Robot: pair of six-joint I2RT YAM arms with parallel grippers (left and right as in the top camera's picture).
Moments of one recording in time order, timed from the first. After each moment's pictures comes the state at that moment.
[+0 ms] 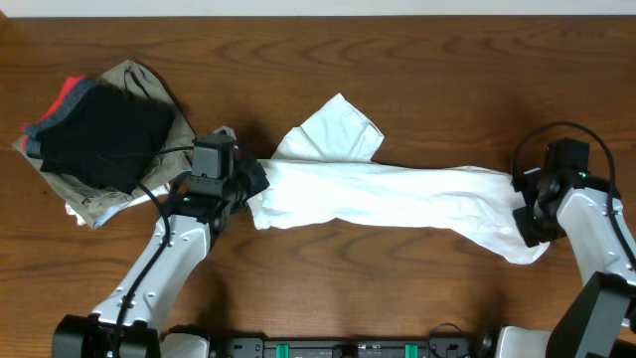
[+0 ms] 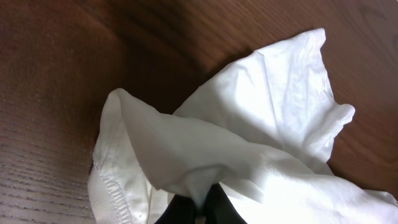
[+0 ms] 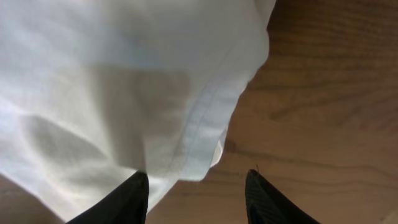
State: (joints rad) left arm -0.18 1.36 0.69 -0.22 0.18 -0.69; right arm -0.29 1.51 0.86 -0.82 0.31 -0.54
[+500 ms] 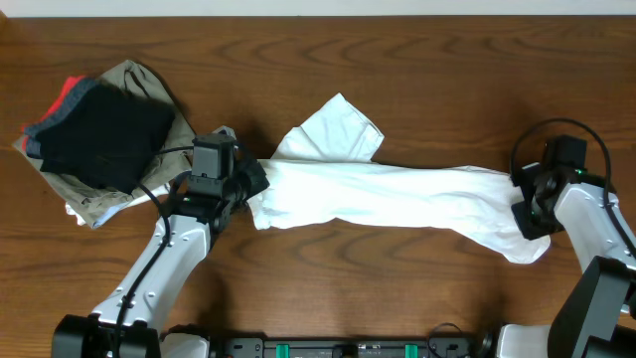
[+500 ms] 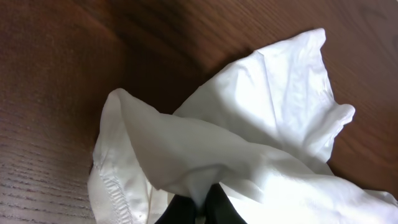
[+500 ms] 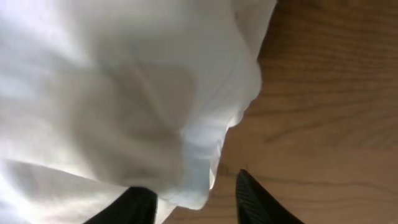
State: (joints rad) left arm -0.18 1.36 0.69 -0.22 0.18 -0.69; right arm -0.29 1.55 0.86 -0.74 0.31 -0.55
